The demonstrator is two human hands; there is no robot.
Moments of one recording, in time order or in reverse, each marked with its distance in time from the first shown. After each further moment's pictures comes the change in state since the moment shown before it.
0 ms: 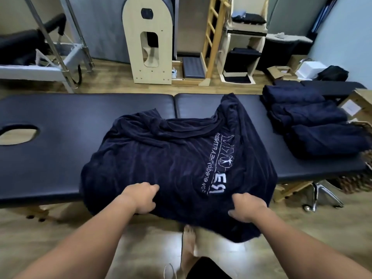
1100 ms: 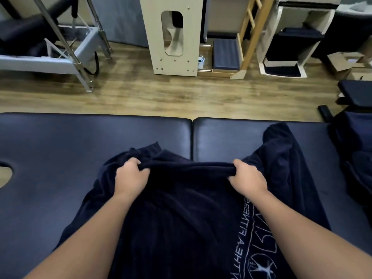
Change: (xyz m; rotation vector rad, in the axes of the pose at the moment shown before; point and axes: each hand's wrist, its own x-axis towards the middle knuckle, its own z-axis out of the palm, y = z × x) left_hand 0.251 -0.117 -0.165 -0.848 0.622 -0.649; right_hand 0.330 -0.061 -0.231 0.349 0.249 -0.049
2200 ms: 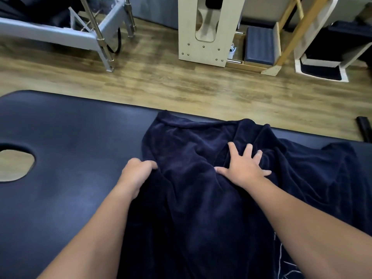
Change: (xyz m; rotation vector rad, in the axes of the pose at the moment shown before) left_hand 0.084 -0.048 -0.053 -0.391 -0.218 -0.515; right_hand 0.076 -0.158 0.040 -0.131 -0.186 0.015
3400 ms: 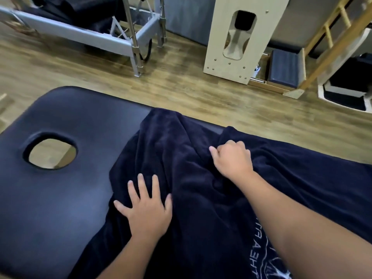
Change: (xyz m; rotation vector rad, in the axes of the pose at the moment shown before) left_hand 0.006 -0.130 -0.018 0.852 0.432 0.377; right_hand -0.023 -0.144 -0.005 -0.130 0.310 -0.390
